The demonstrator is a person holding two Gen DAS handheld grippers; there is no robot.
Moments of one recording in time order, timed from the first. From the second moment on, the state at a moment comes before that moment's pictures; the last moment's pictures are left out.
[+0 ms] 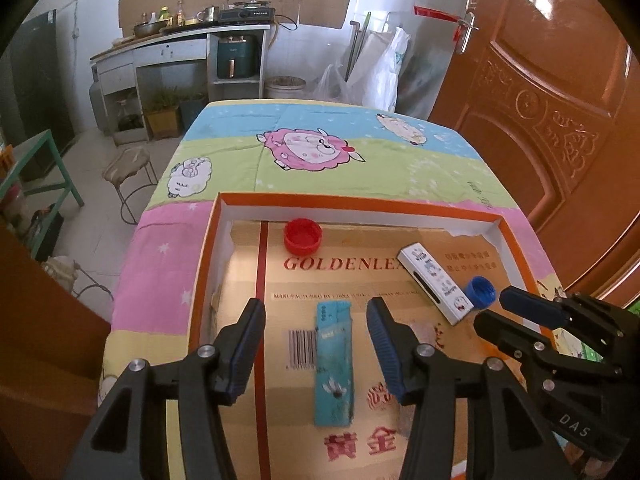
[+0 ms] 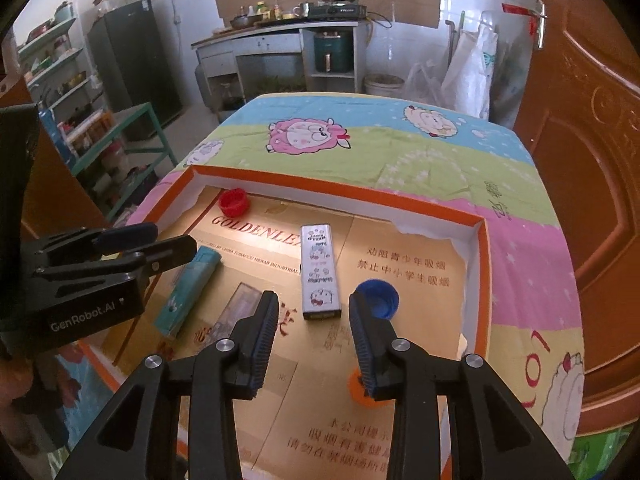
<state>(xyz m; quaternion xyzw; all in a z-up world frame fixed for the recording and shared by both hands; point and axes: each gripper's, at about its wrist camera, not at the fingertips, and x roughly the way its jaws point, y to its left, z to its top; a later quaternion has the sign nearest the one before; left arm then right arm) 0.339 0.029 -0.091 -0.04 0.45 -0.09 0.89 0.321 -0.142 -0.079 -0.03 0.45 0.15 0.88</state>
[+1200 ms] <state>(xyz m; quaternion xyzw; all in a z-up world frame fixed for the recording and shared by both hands) 0.207 0.034 -0.027 -0.03 0.38 -0.09 0.92 0.191 -0.153 -0.034 -0.01 0.42 0.14 0.90</state>
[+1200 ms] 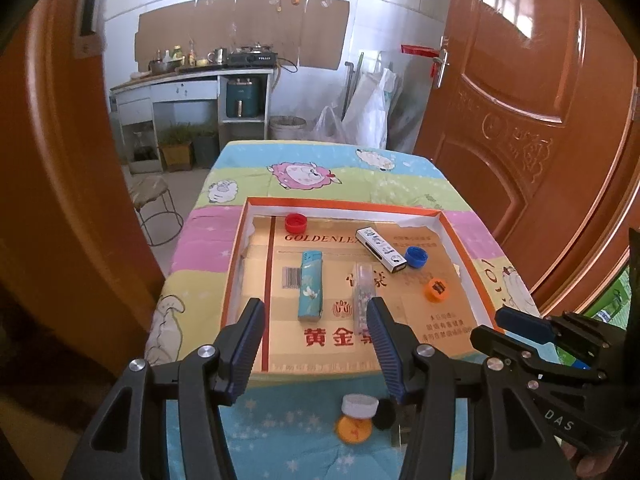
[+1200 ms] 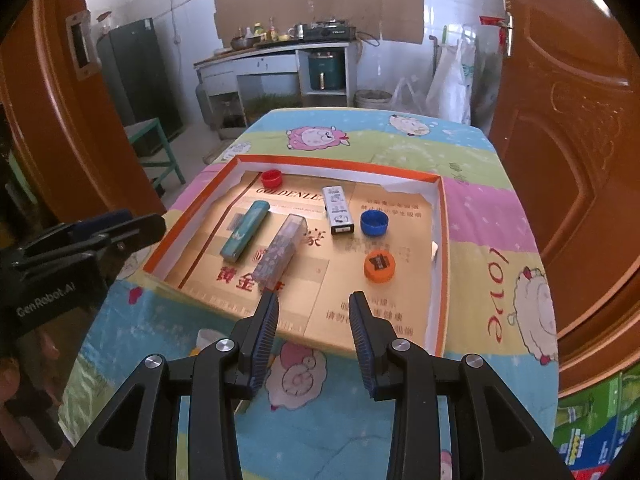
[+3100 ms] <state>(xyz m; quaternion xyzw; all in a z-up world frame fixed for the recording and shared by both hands) 0.101 0.052 -0.086 -0.03 0.38 -0.10 0.92 0.121 -0.111 -0.102 -0.01 0.46 0.14 0.88</state>
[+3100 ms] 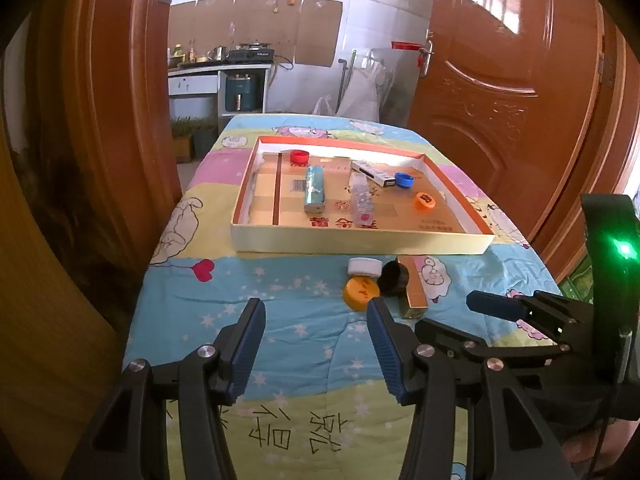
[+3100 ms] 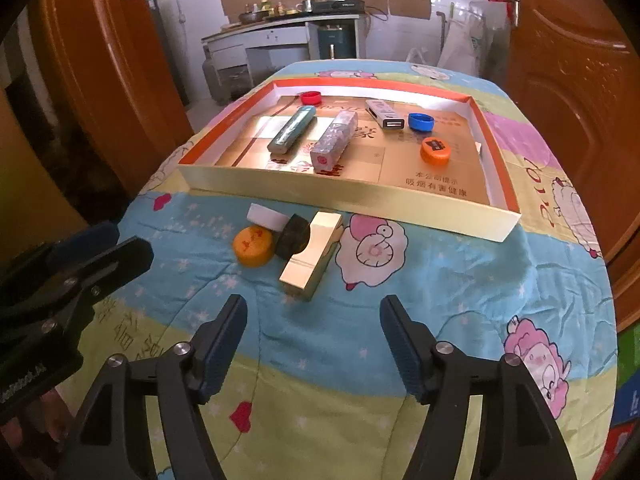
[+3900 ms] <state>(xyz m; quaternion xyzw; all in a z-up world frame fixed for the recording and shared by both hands) 0.134 0.045 -0.110 -0.02 0.41 -0.12 0.90 0.155 -0.114 -0.119 -0.06 0.46 0.10 0.88</state>
